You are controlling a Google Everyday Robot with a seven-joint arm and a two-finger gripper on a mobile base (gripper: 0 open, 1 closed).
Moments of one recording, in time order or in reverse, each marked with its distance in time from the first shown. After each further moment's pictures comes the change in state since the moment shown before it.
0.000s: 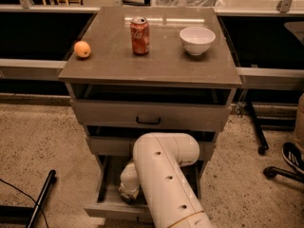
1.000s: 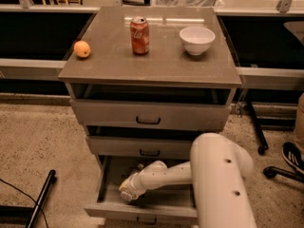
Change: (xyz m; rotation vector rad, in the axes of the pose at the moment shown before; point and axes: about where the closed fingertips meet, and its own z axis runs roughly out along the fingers) arm -0.026 -0.013 -0.097 0.410 -0.079 -0.074
